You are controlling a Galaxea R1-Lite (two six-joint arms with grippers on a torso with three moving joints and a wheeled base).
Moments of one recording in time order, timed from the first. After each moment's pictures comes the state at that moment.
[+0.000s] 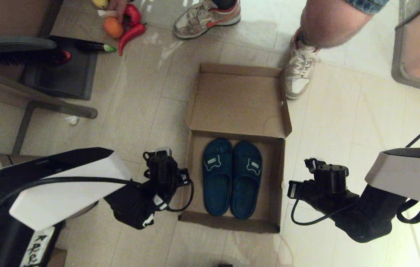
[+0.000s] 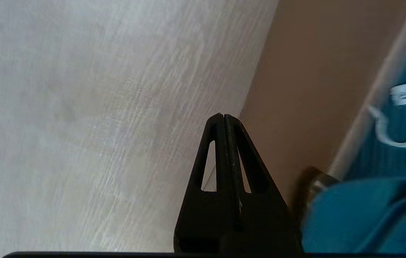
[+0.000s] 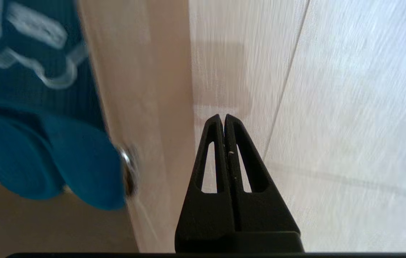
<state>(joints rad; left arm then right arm) -0.47 2.37 -1.04 -1.04 0.38 -0.23 0.22 2.27 -0.71 -1.16 -0.08 0.28</state>
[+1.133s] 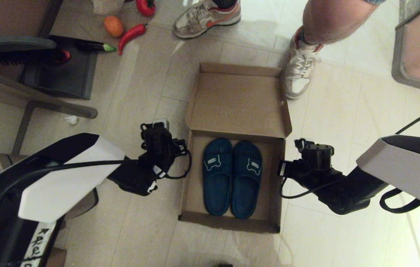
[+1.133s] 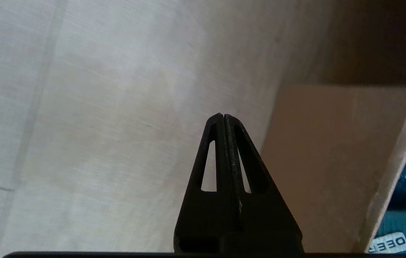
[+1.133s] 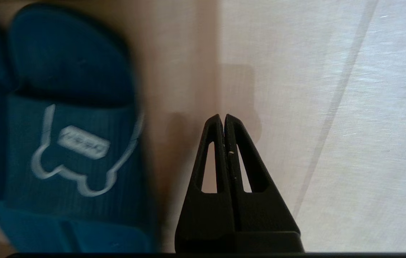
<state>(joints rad) -0.40 2.41 -1.40 -0.91 0.30 -0.15 0.24 2.30 -1.03 -0.98 -0.11 0.28</state>
